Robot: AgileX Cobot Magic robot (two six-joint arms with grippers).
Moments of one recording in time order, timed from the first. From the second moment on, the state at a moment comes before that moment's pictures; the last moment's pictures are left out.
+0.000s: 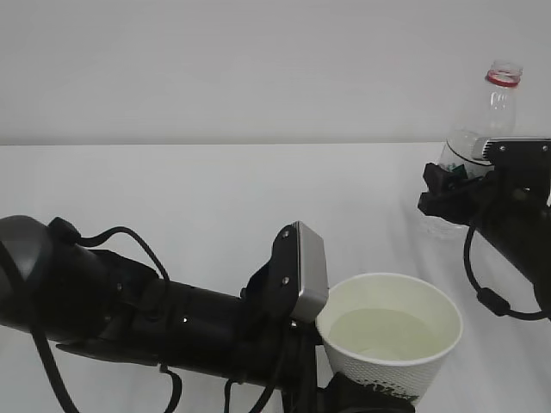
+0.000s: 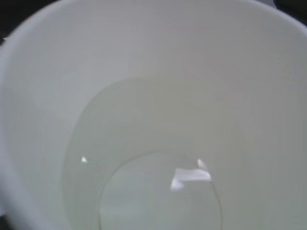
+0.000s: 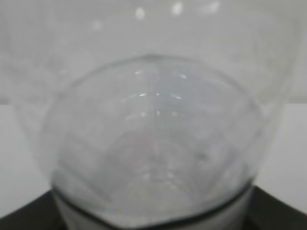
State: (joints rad) left arm -0.80 2.01 -0.80 1.00 -0.98 -0.51; right arm 0.13 2.02 -0.62 0.01 -1.11 0.06
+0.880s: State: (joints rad) left arm -0.80 2.01 -0.80 1.00 -0.98 -0.51; right arm 0.13 2.11 -0.74 0.01 -1.11 0.06
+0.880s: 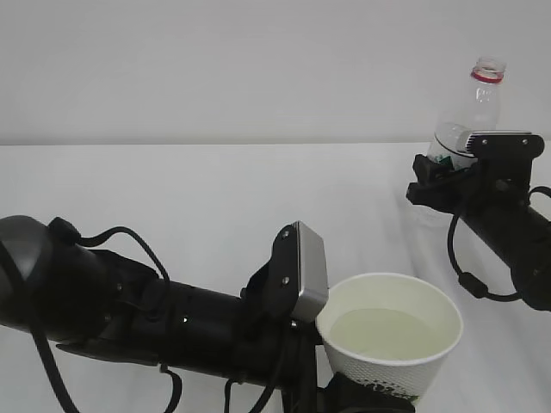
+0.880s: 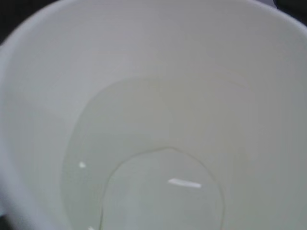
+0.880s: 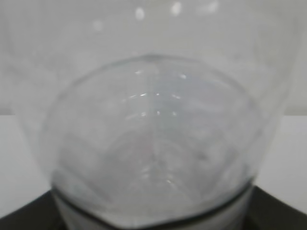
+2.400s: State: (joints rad) left arm -0.80 2.01 -0.80 1.00 -0.98 -0.51; right arm 0.13 2.11 -0.69 0.01 -1.12 0.05
